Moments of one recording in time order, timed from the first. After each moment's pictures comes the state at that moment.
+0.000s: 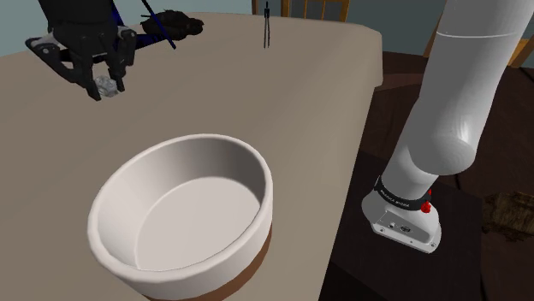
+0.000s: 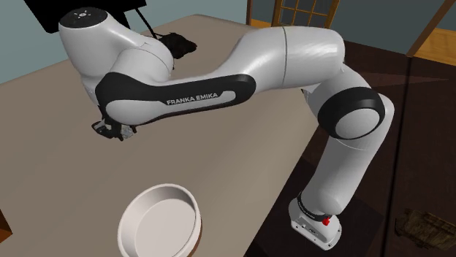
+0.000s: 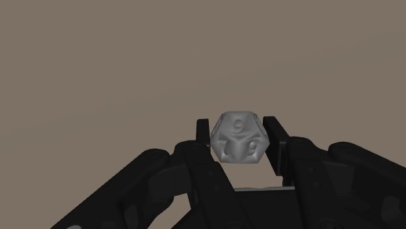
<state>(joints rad) 0.15 0.16 0.66 -1.52 -0.22 1.88 0.69</state>
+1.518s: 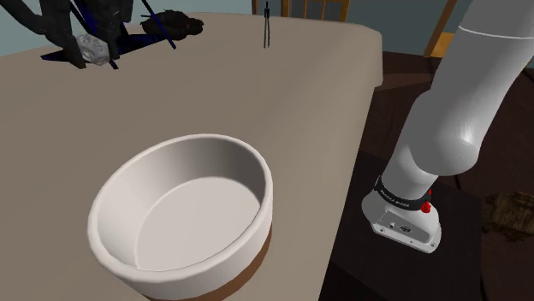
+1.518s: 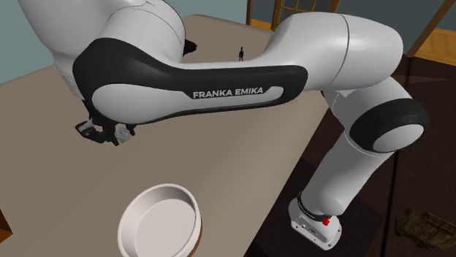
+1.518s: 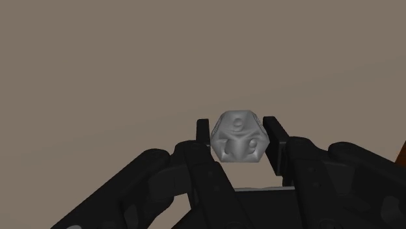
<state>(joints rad) 0.19 0.01 0.70 -1.46 -0.14 1.70 0.74</state>
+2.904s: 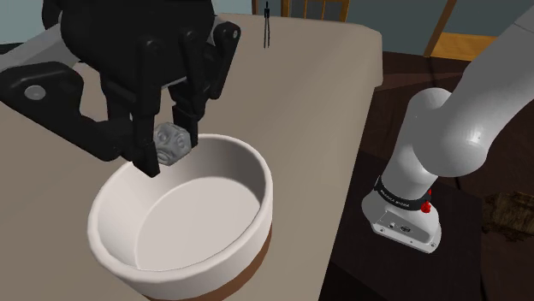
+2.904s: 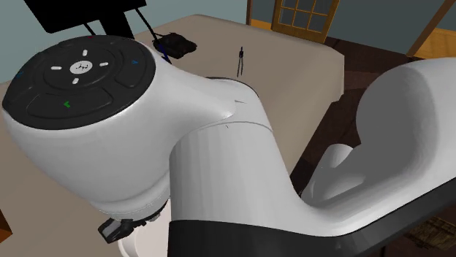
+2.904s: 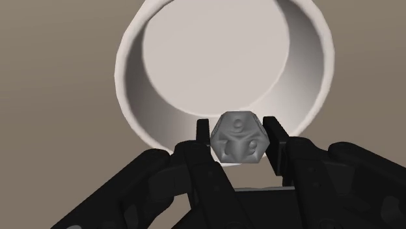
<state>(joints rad) 0.31 -0.35 0.76 -1.80 0.06 1.75 0.92</state>
